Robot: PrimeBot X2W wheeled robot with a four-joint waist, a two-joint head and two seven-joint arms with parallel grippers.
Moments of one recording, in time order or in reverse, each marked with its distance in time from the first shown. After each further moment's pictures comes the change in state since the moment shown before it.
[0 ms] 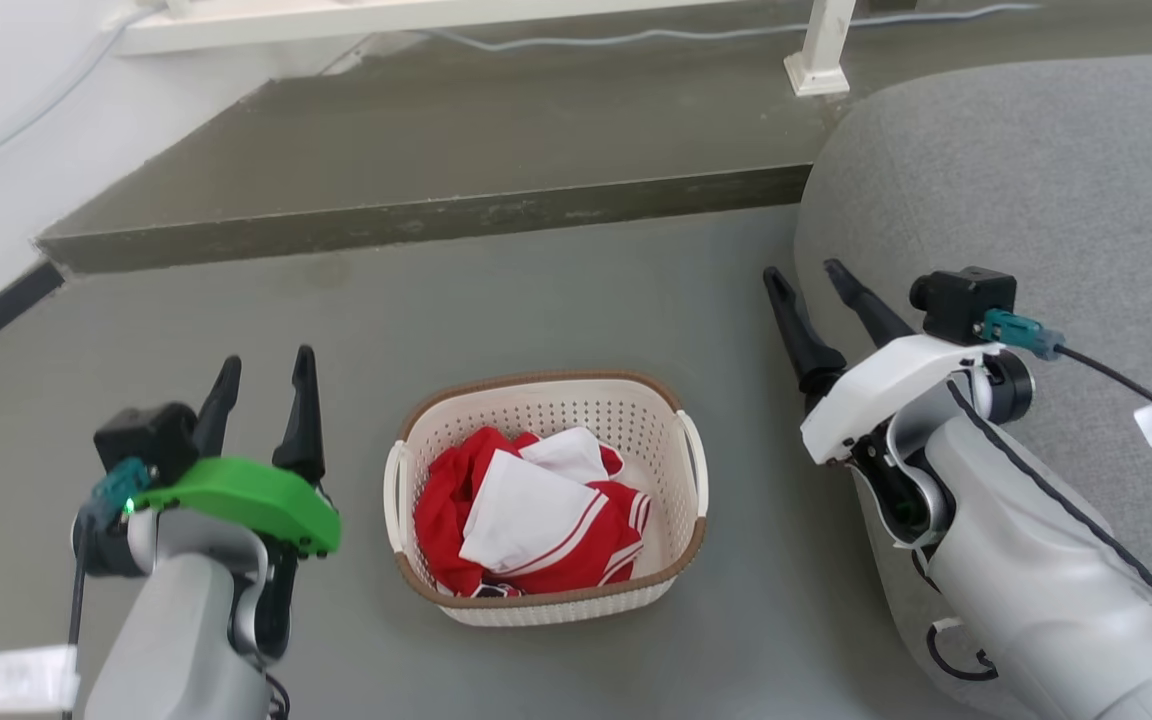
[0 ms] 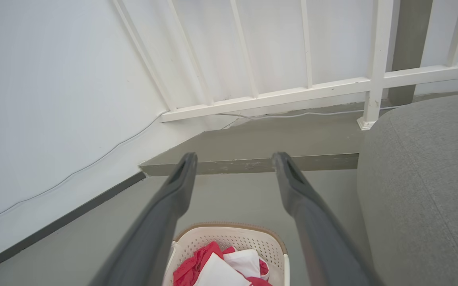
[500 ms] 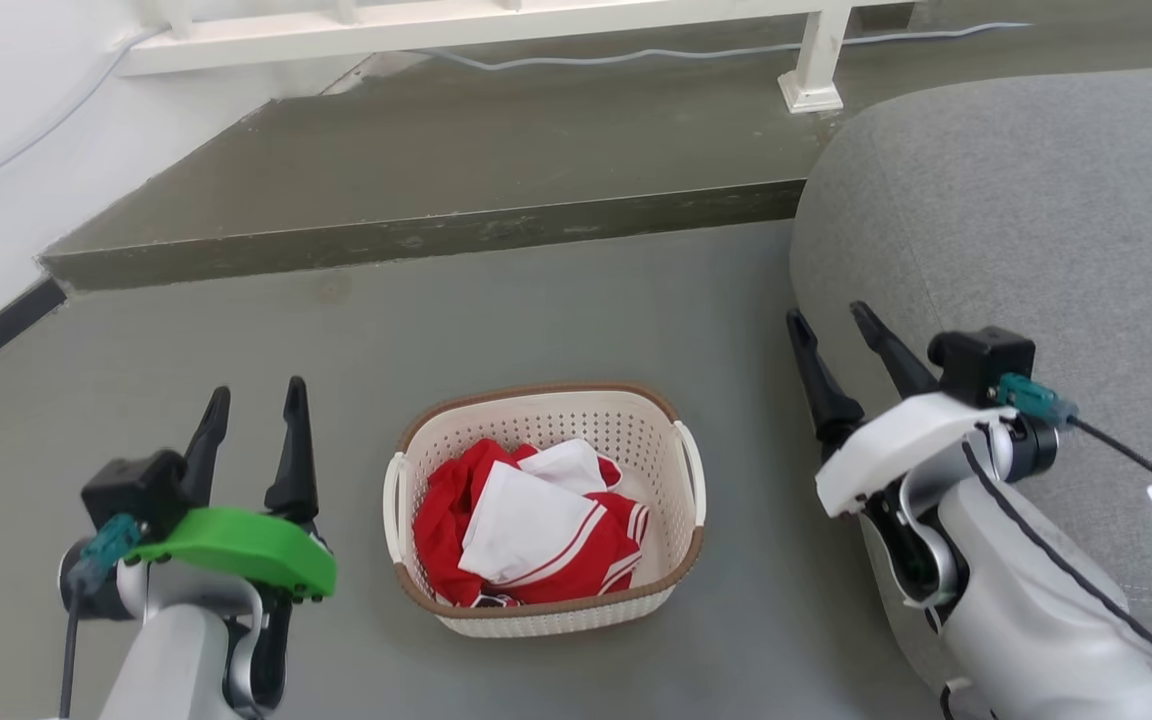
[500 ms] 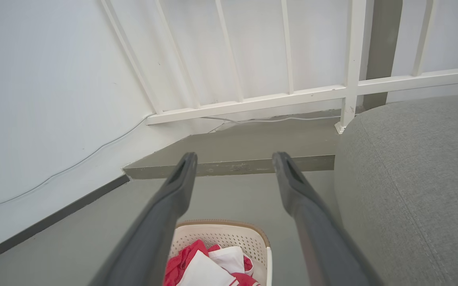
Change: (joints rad) left arm 0.134 -0.004 0.049 -0.164 0.057 0.009 0.000; right arm 0.157 -0.011 -0.083 -0.162 -0.116 -0.075 -0.001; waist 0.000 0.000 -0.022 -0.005
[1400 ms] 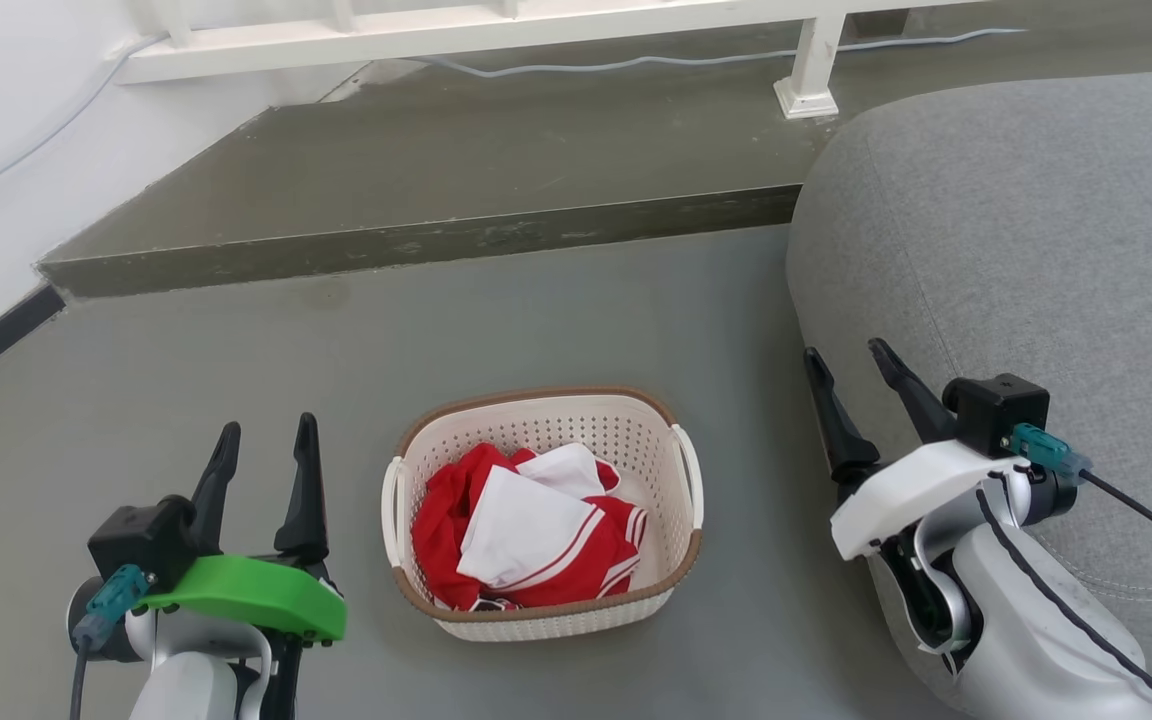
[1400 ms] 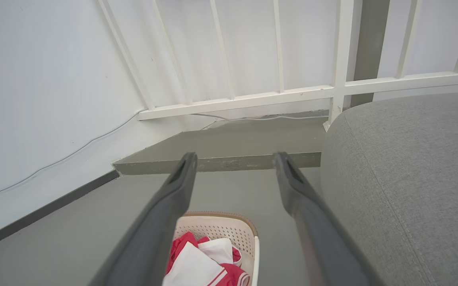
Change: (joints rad) left arm 0.110 -0.014 0.014 -0.110 0.014 -0.002 0.000; right arm 0.116 -0.007 -0.054 -0.090 -0.082 -0.016 0.000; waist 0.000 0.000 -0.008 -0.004
